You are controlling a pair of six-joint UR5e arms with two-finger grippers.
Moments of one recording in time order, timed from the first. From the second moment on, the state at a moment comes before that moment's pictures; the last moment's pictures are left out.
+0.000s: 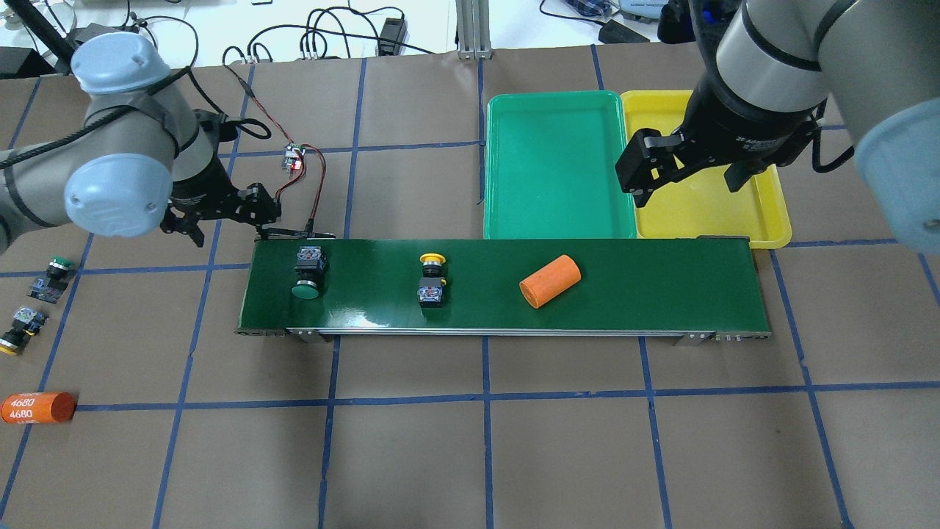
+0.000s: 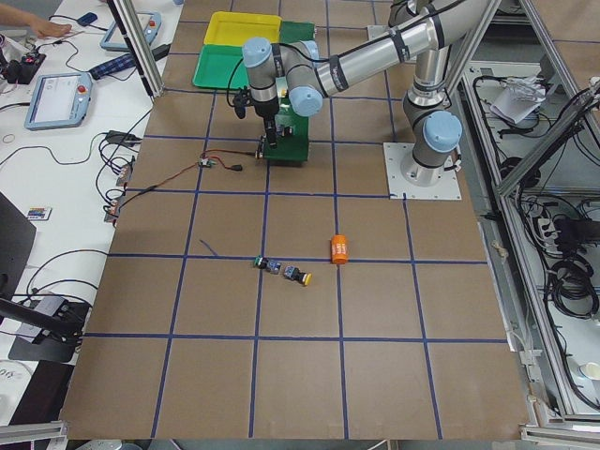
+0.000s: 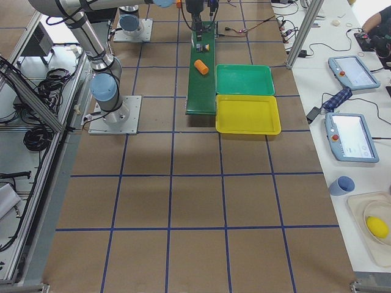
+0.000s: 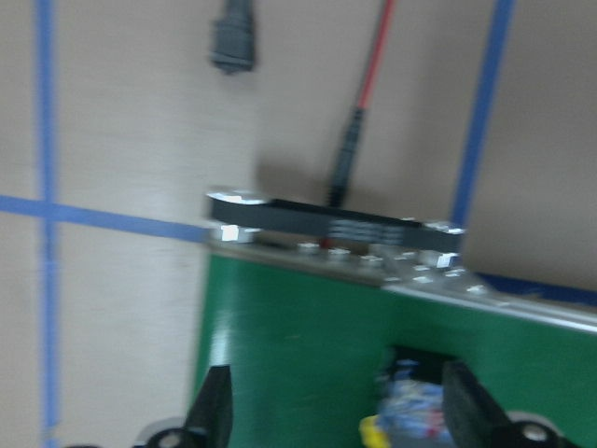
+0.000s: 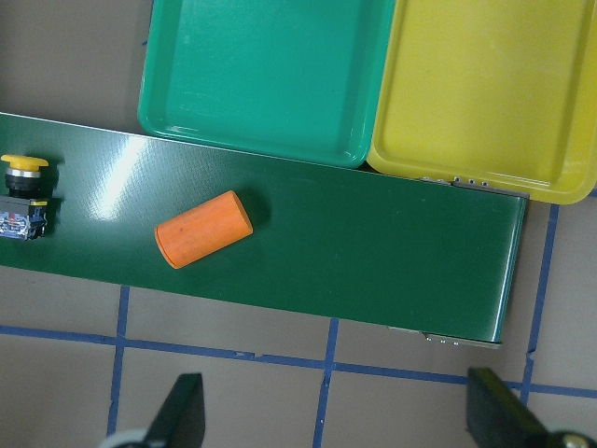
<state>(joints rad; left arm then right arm) -1.34 -1.75 -1.82 -1.23 1.70 0.16 1.65 -1.72 1.65 -1.59 -1.58 -0.05</state>
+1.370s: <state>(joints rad) -0.88 -1.55 -2.09 -1.19 1.65 1.02 1.65 -1.72 1.65 -1.59 -1.58 -0.05</state>
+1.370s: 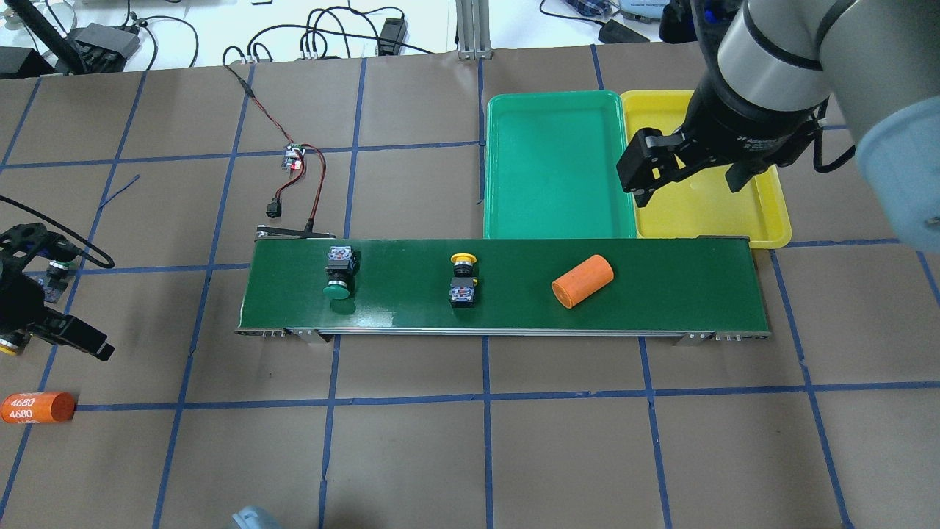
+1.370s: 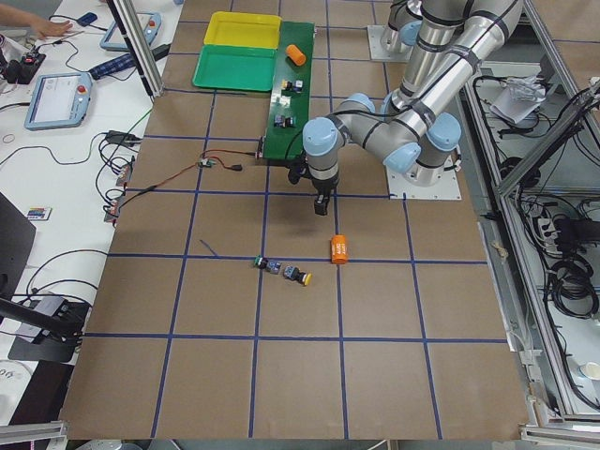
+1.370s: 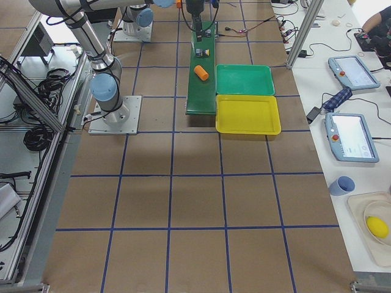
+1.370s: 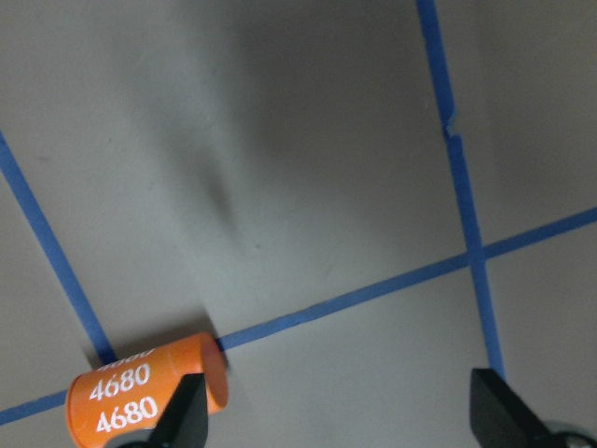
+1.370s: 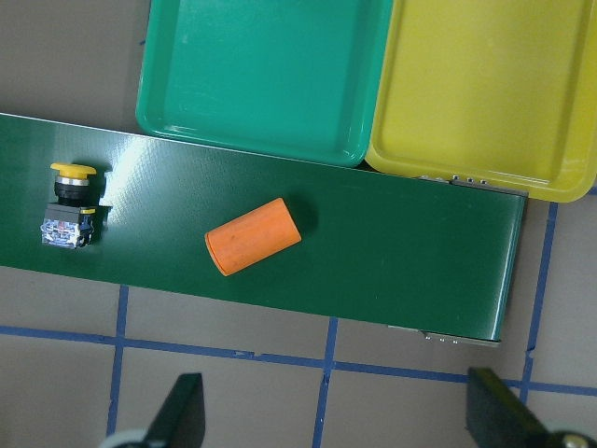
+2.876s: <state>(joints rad) -0.52 -1.71 -2.13 -0.99 1.65 2.13 1.65 -1.73 1.65 -1.59 -1.58 -0.05</state>
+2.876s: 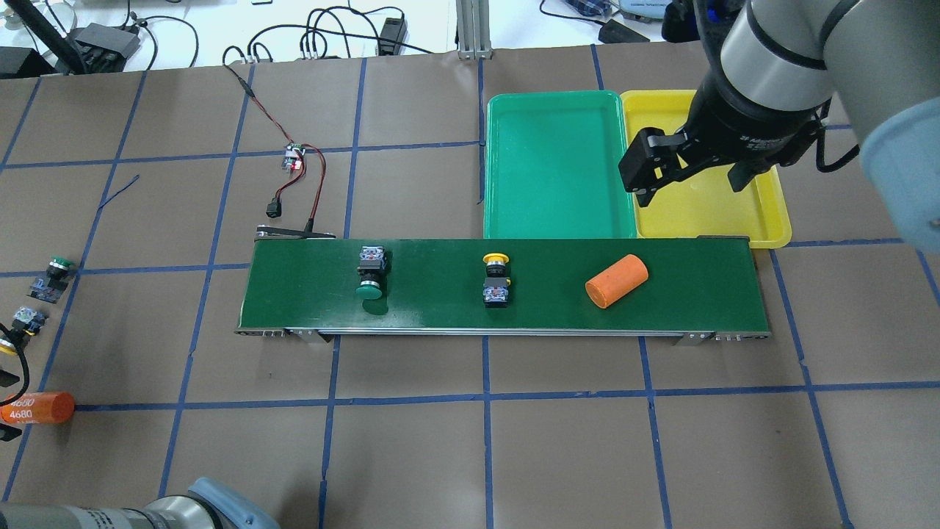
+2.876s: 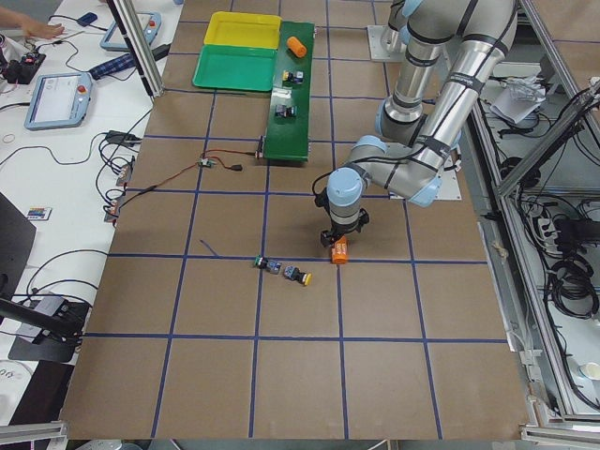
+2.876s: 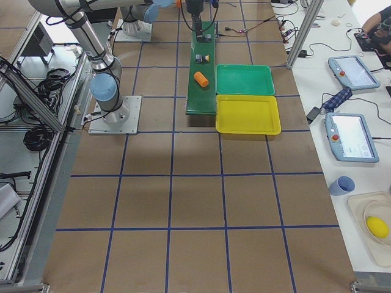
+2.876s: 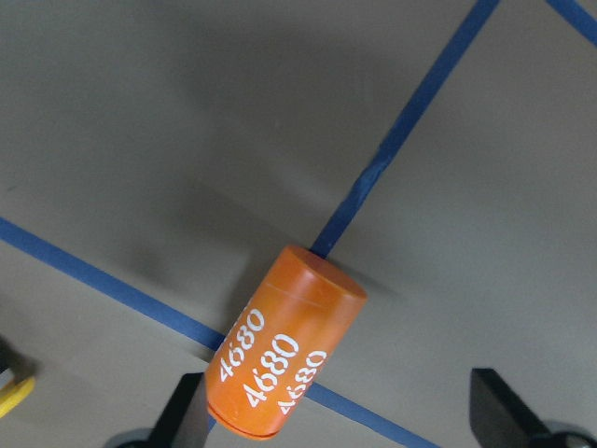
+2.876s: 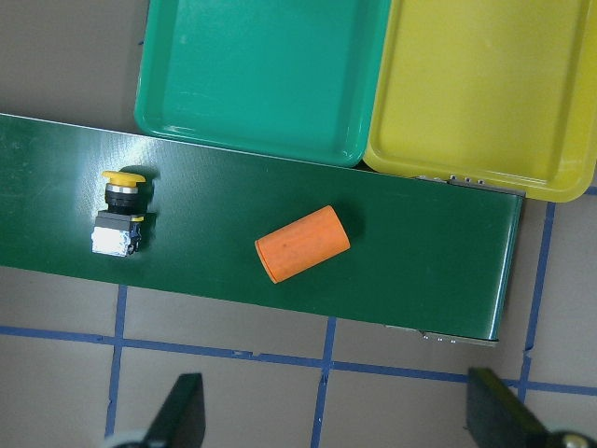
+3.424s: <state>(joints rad) -0.51 -1.78 -2.14 -0.90 1.62 2.24 1.64 -1.72 1.65 -1.60 -1.58 -0.05</state>
